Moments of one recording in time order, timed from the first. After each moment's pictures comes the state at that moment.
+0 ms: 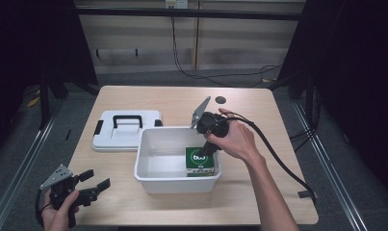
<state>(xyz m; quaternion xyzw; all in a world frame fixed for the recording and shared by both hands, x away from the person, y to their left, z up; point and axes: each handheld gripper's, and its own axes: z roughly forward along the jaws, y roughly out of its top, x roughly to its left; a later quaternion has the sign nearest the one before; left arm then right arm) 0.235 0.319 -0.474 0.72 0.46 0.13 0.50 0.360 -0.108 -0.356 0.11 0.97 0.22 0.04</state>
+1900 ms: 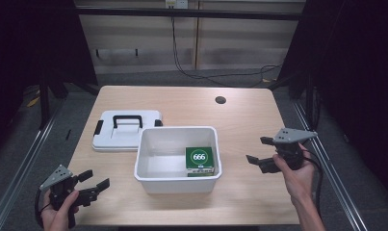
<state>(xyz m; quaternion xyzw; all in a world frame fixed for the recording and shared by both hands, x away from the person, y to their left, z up) 0.234 0.319 -0.473 0.72 0.46 0.13 0.50 0.258 -0.282 -0.389 0.36 0.81 0.42 0.19</state>
